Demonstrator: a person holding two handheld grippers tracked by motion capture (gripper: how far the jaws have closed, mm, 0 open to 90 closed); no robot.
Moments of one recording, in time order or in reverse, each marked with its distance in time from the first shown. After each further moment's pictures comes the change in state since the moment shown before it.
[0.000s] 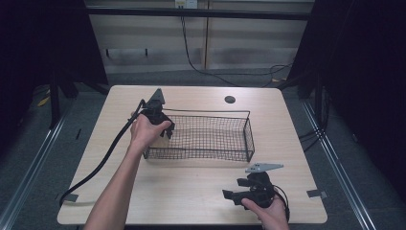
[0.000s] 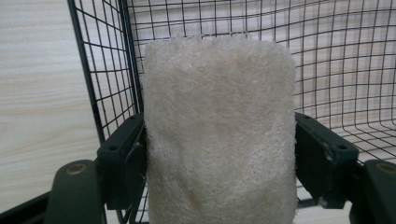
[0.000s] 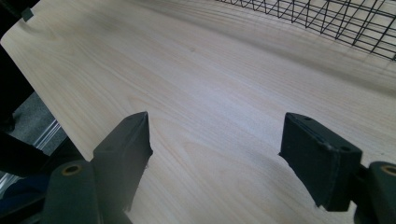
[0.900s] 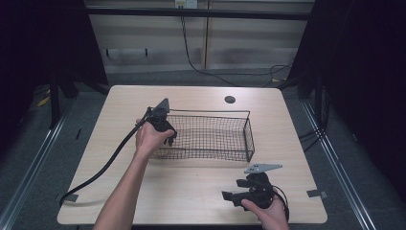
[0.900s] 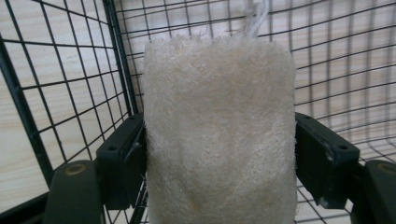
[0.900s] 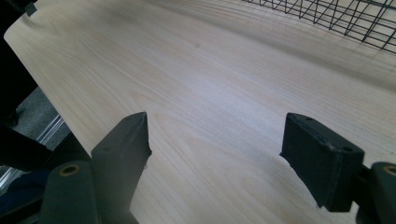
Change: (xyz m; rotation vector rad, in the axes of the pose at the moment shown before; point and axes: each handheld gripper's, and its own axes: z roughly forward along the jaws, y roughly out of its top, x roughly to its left) left arm -0.006 0.002 0.038 0.052 0.079 0.062; right arm 0.001 -0.001 0.001 0.012 0.015 -0.011
